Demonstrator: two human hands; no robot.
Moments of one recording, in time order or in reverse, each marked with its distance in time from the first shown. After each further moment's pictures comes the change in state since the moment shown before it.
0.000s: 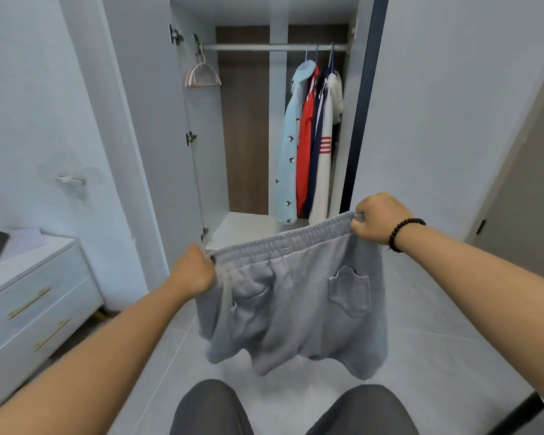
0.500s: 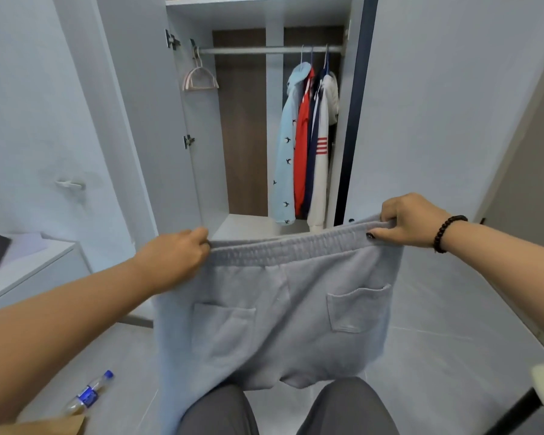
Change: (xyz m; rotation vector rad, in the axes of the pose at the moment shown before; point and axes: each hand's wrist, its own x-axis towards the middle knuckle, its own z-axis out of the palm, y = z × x) left_hand -0.023 0.018 -0.058 1.039 0.124 0.903; right_hand -0.036 0.051 -0.025 0.026 -0.012 -0.206
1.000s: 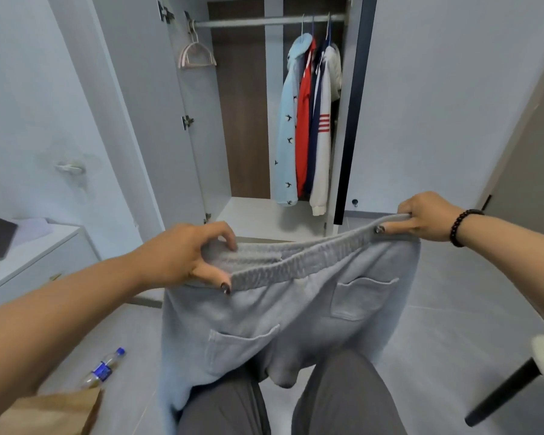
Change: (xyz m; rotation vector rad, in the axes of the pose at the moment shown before) left_hand -0.023 0.023 -0.038 -0.890 -0.198 -0.124; right_hand -0.025 0.008 0.022 0.071 -0.247 0.268
